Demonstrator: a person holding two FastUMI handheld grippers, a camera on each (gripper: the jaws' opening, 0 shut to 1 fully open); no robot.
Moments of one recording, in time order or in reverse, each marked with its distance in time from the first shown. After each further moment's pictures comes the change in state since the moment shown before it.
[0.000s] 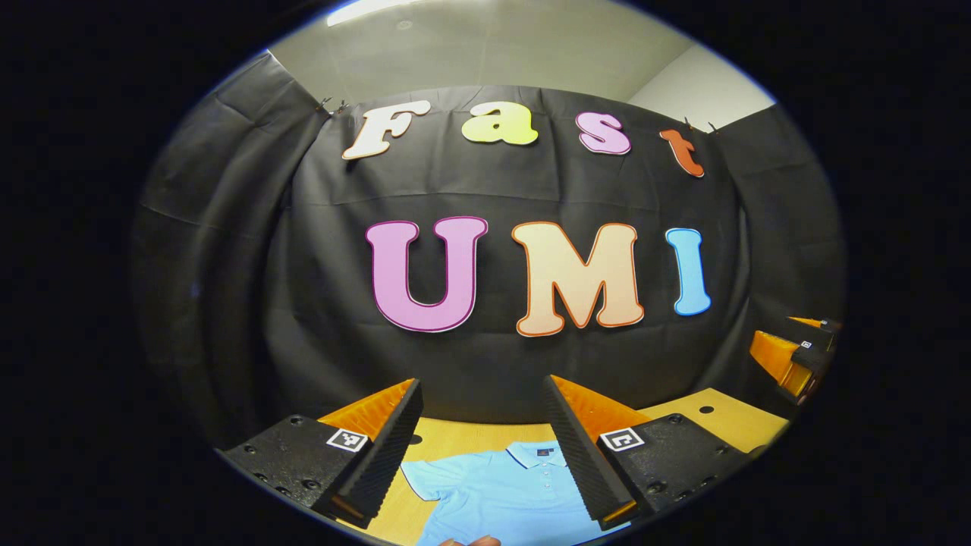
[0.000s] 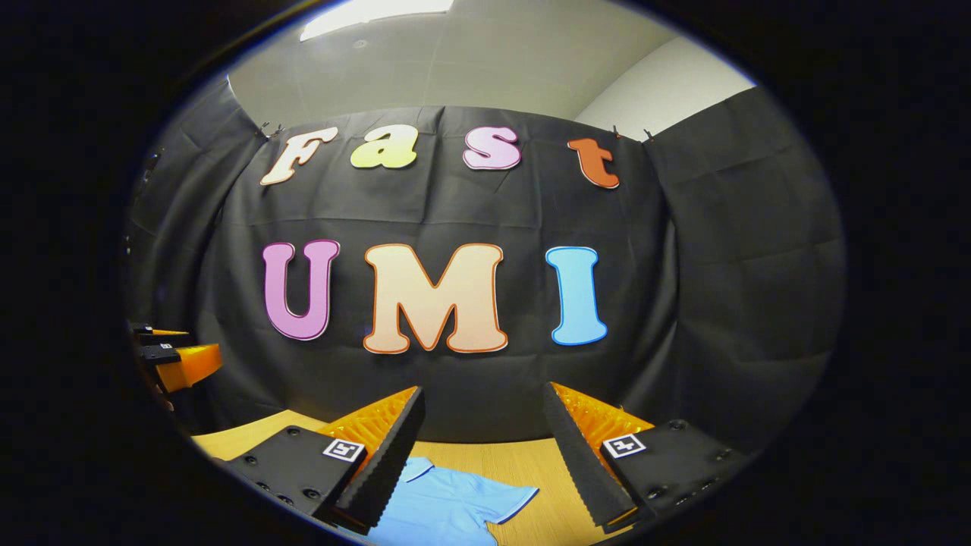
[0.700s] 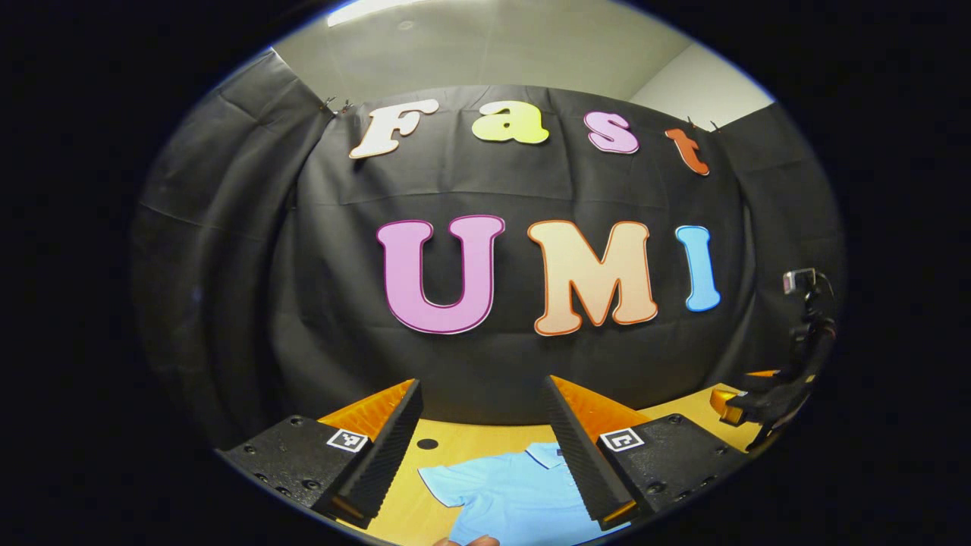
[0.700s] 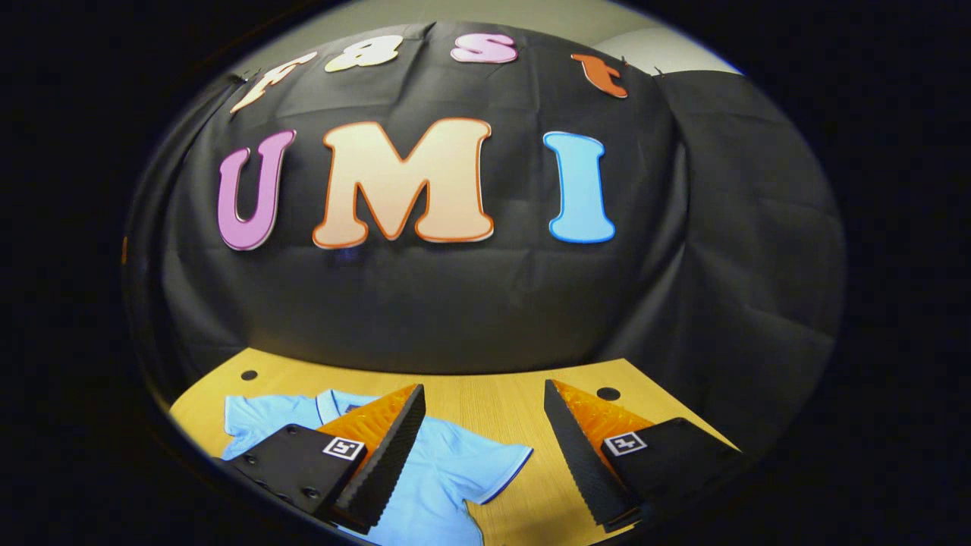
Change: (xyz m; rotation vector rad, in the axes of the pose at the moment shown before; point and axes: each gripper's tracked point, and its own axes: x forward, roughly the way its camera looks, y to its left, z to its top) left arm 0.010 0.049 -0.007 0.021 -0.002 0.019; right arm 0.091 -0.026 -0.186 -0.071 0.370 -0.081
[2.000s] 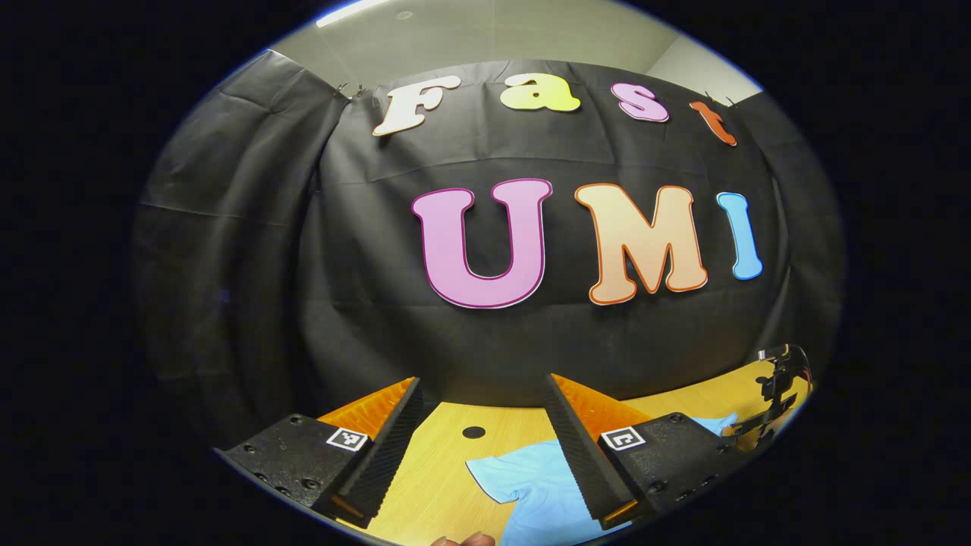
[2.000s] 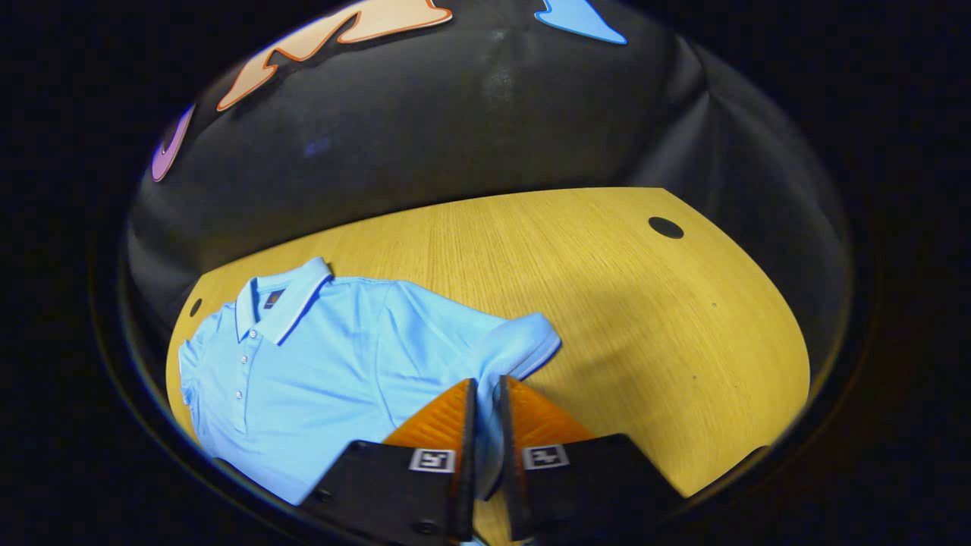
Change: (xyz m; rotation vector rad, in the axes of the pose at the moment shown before) left arm 0.026 0.061 -0.039 0.045 0.091 0.096; right arm 0.088 0.009 -0.211 0.129 0.571 0.010
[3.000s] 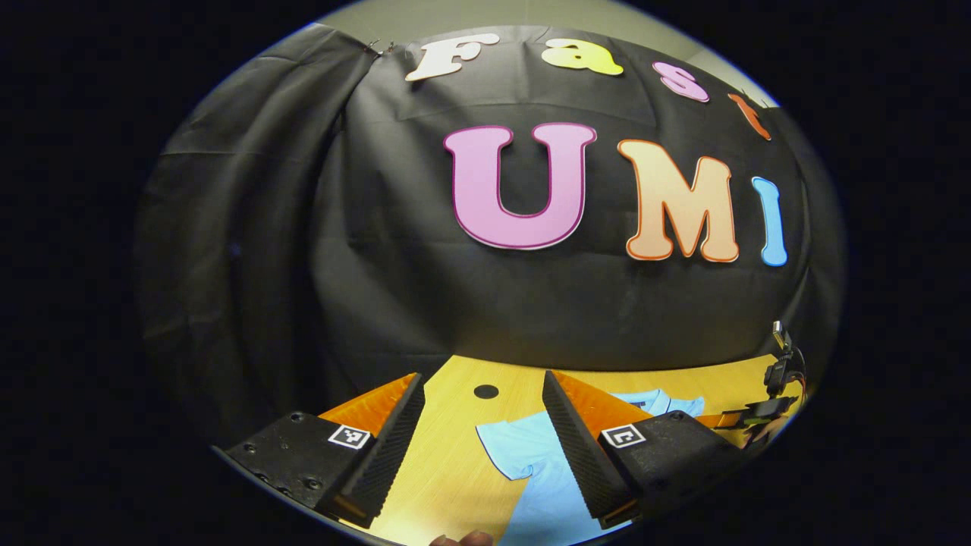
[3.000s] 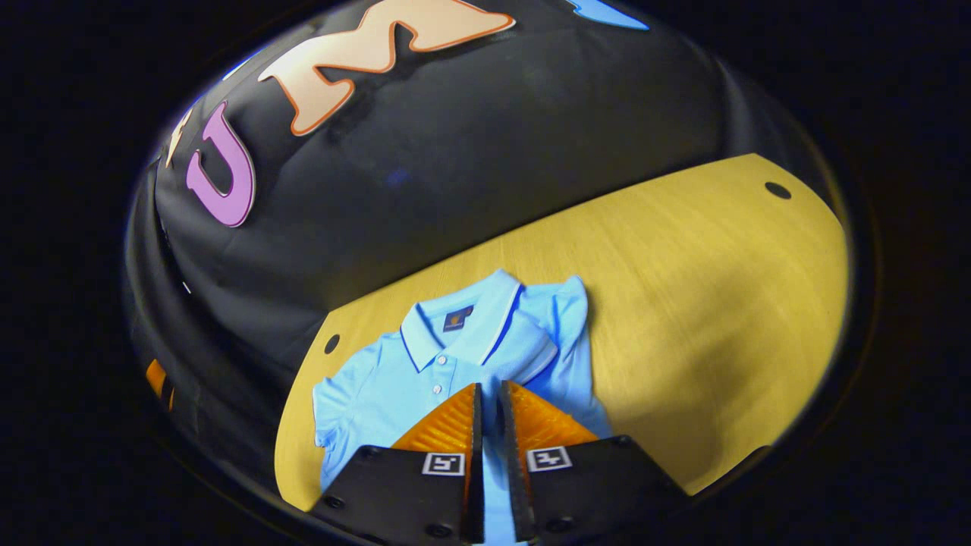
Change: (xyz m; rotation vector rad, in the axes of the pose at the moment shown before) left arm 0.019 0.038 -0.088 -0.099 0.204 0.063; right arm -0.042 0.177 -0.004 0.190 0.036 0.431
